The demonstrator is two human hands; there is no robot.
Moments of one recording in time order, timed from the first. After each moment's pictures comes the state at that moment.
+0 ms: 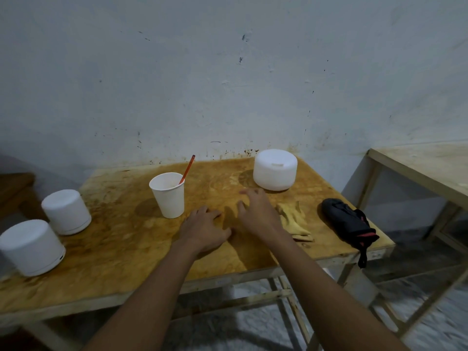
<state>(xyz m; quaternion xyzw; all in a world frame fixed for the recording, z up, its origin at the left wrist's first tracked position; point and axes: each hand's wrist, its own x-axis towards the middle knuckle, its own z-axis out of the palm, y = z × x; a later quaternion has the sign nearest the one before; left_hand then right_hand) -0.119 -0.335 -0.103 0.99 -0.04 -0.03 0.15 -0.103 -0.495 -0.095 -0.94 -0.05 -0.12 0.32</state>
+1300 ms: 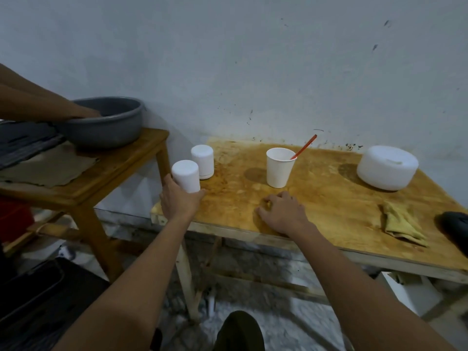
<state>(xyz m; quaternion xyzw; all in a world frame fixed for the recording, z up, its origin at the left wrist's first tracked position) -0.234 -0.104 -0.107 0.79 0.34 0.30 0.42 -0.167 -0.336 -0.104 -0.98 -0.17 0.05 0.12</state>
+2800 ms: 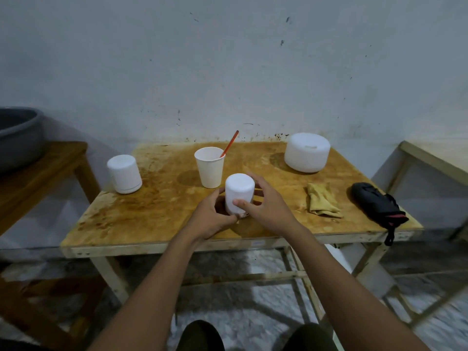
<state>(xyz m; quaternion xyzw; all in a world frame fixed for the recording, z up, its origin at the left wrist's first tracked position) -0.192 -0.269 -0.108 0.82 -0.05 0.00 0.57 -0.172 -0.443 -0.093 -0.84 -0.17 -0.06 0.51</state>
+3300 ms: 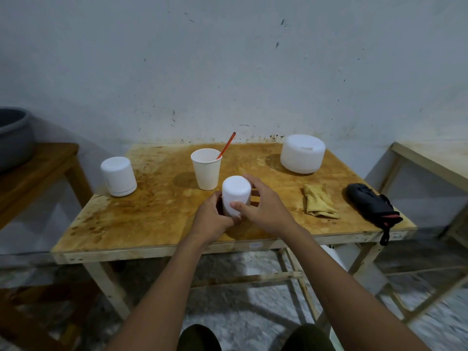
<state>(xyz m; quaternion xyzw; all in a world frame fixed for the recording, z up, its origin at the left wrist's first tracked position) -0.185 -0.281 -0.120 0.82 -0.02 0.04 0.56 -0.172 -0.442 -0.091 -0.86 -0.18 -0.08 0.47</state>
